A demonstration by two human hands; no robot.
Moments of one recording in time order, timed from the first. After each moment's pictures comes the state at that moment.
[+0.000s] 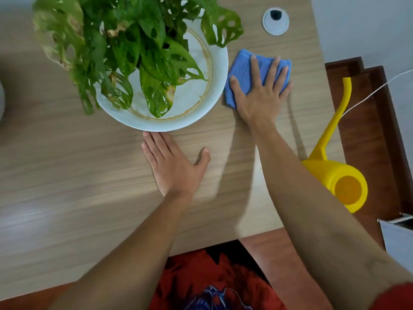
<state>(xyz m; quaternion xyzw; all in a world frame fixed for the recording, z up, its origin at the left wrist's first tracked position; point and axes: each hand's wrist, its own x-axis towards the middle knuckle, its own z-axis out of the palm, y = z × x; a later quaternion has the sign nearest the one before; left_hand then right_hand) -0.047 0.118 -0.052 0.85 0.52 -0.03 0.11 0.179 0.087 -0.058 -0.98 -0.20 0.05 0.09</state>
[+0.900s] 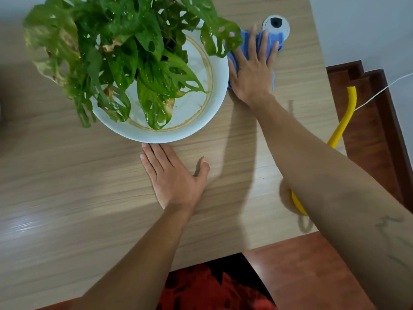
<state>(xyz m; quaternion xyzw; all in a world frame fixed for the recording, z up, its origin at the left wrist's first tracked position) -0.047 0.117 -0.053 0.85 0.52 -0.03 0.11 0.234 0.141 -0.053 -0.92 -0.39 0.01 0.02</state>
